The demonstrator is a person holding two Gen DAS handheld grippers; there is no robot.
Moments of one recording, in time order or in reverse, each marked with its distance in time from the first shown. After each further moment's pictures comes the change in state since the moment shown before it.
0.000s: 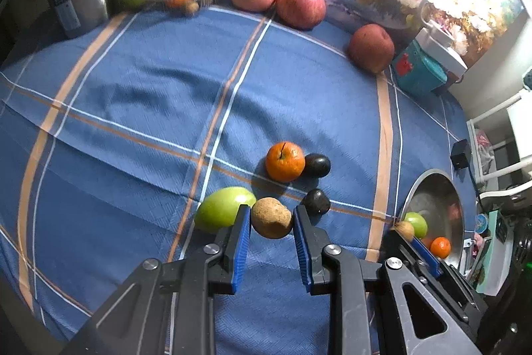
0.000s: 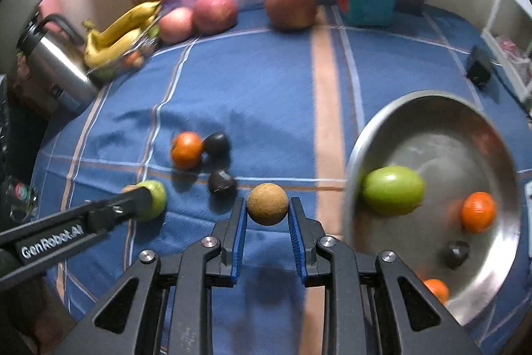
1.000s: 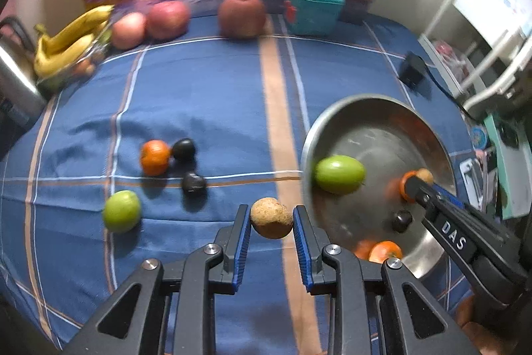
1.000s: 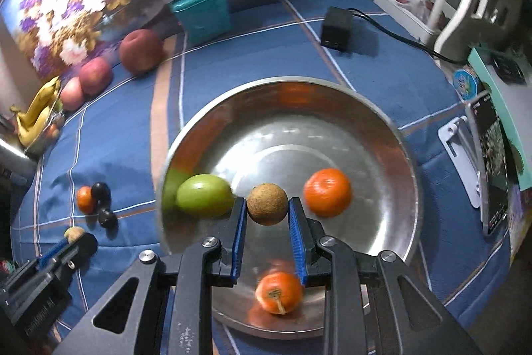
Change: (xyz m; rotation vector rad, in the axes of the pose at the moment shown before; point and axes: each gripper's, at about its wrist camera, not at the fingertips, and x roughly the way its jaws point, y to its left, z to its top) left arm 0.015 -0.136 -0.065 0.400 -0.013 0.041; right arm -0.036 -0.129 -0.011 0.292 -0.032 -0.185
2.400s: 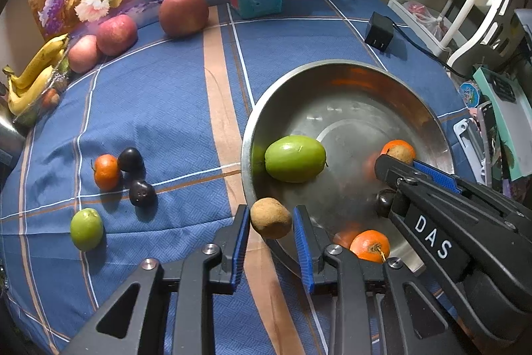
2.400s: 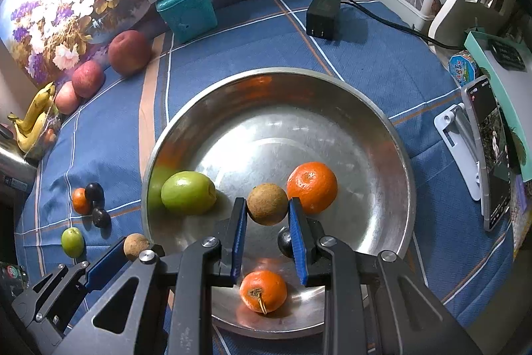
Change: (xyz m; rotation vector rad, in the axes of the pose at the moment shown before) left arm 0.026 -0.046 -0.006 0.137 0.025 0.009; right arm 0.005 -0.014 0.001 0.019 0.034 0.015
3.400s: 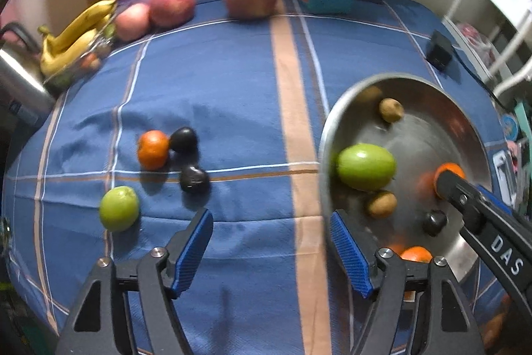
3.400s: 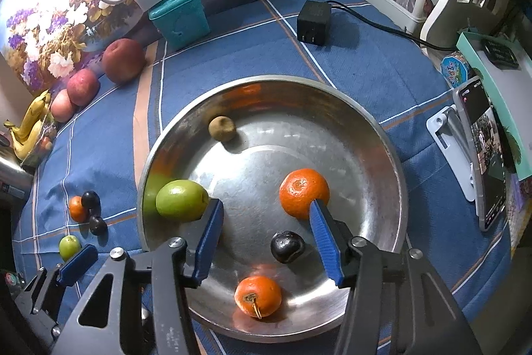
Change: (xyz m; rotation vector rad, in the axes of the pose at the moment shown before) left arm 0.007 0.050 0.000 -0.168 0.021 0.123; right arm -0.003 -0.001 0.001 0.022 -0.022 -0.024
